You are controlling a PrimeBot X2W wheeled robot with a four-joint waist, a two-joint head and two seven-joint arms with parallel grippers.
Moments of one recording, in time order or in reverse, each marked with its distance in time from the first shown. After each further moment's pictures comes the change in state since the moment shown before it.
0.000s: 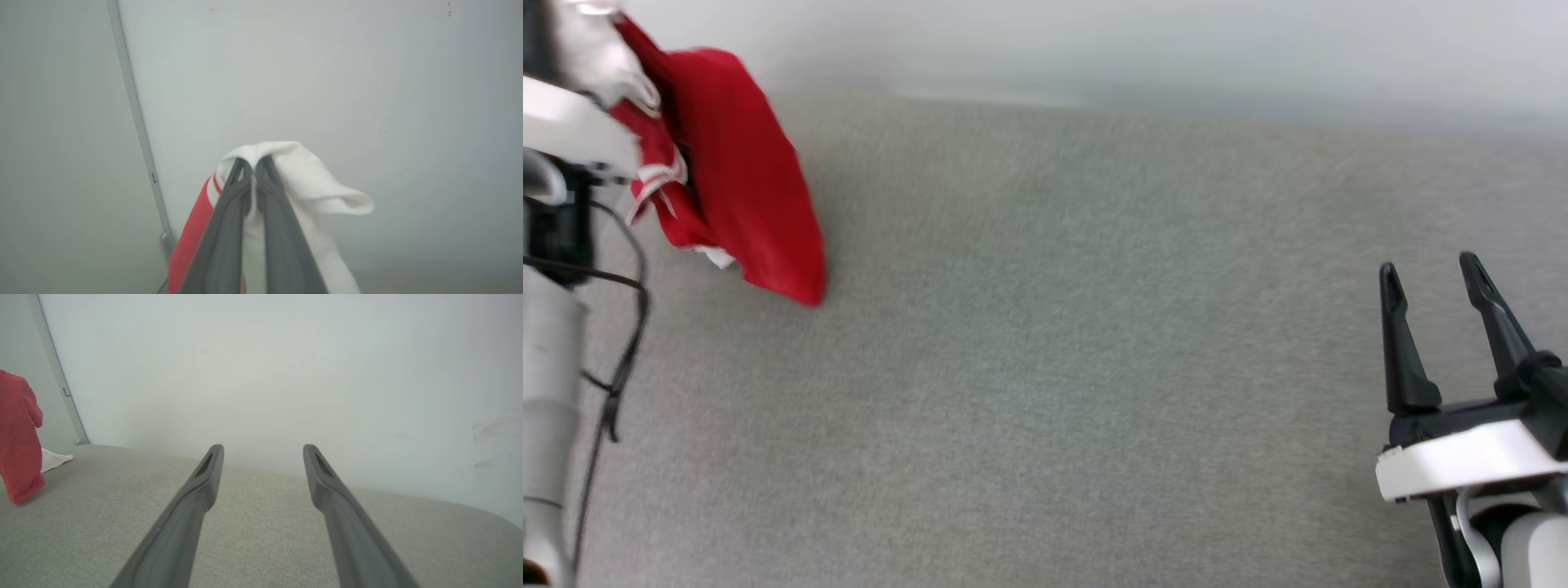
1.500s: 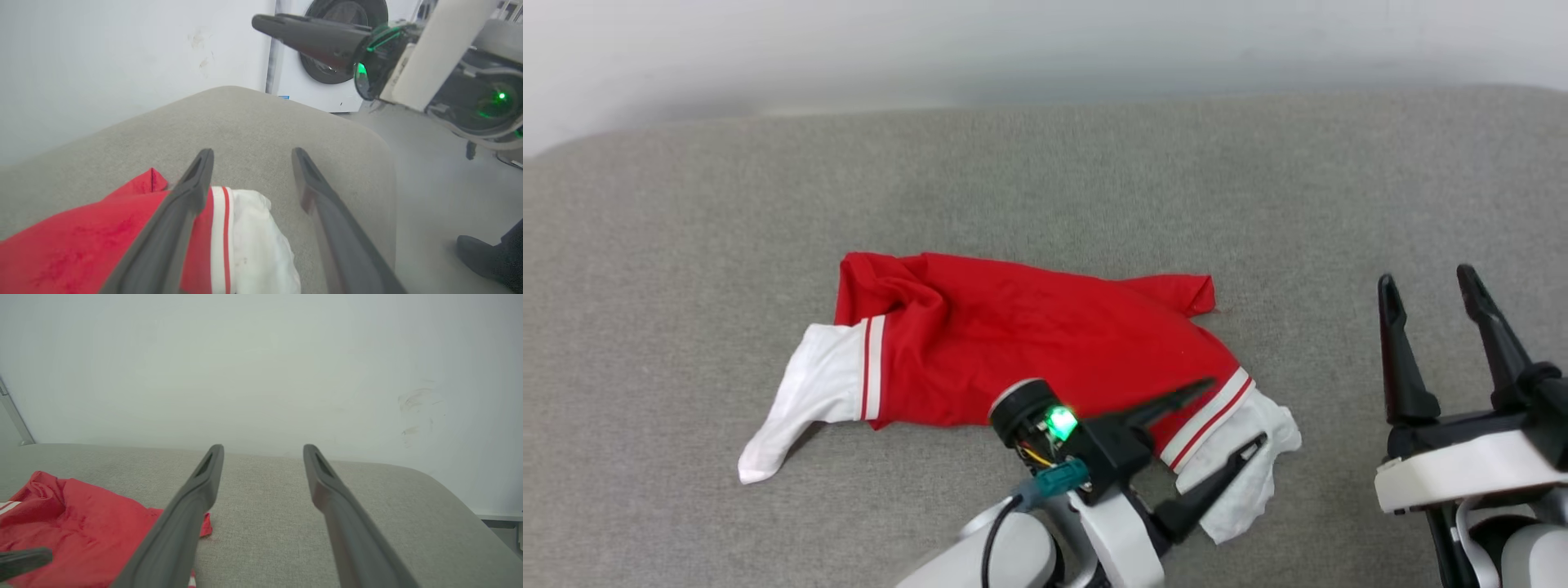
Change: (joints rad) left arm 0.477 -0.342 -0.746 -0.562 0.062 -0.073 0.062; right arm 0.029 0.000 -0.007 -0.017 0.030 0.000 0.010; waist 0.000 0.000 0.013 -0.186
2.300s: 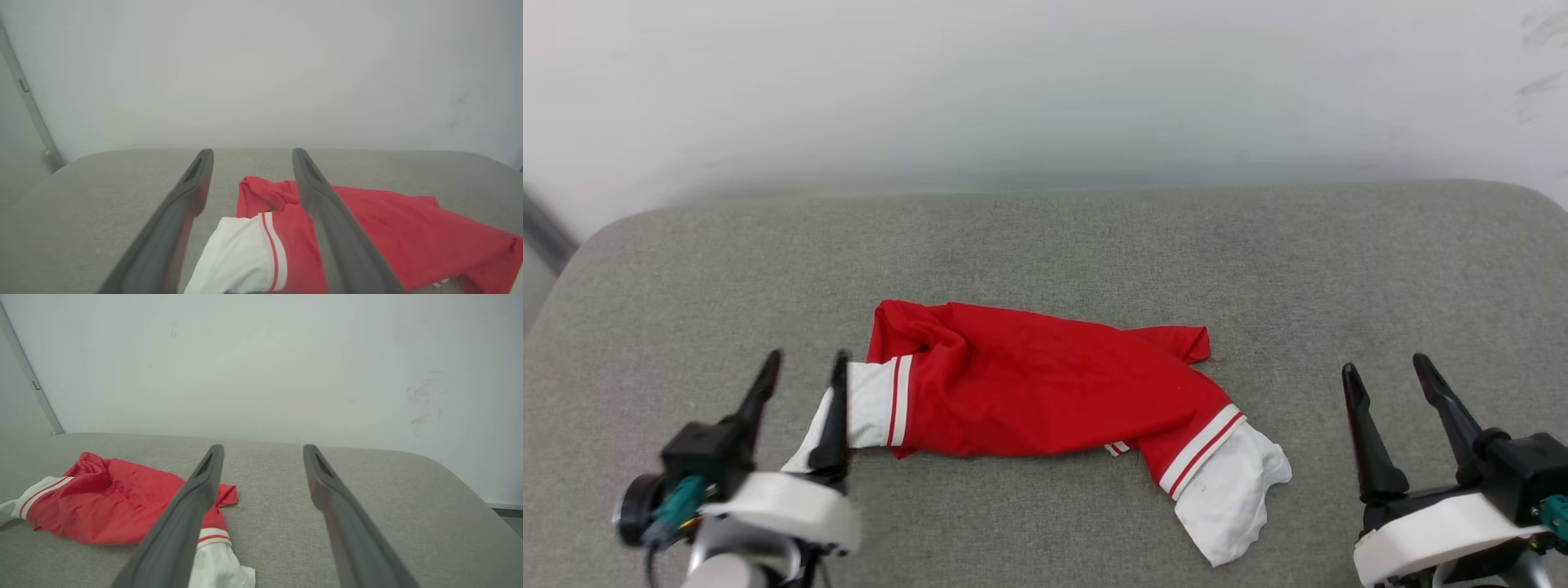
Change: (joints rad) left arm 0.350 0.211 0.590 -0.132 -0.072 0.315 -0.064; right arm 0.144 0.000 0.037 0.009 0.026 0.000 0.043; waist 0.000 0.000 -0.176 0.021
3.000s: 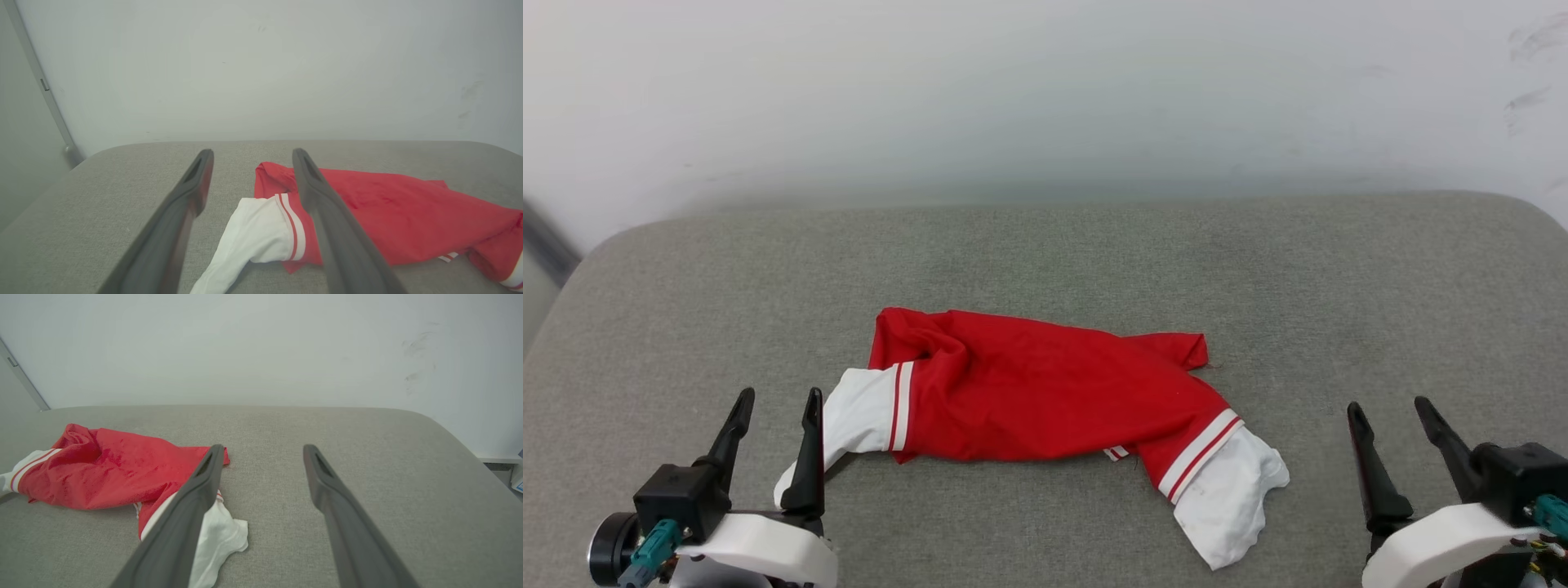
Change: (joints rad) left arm 0.153 0.017 0.127 -0.048 0.056 -0.038 -0.002; right arm 0.046 0.000 -0.017 0.016 0.037 0.000 0.082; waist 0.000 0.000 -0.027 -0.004
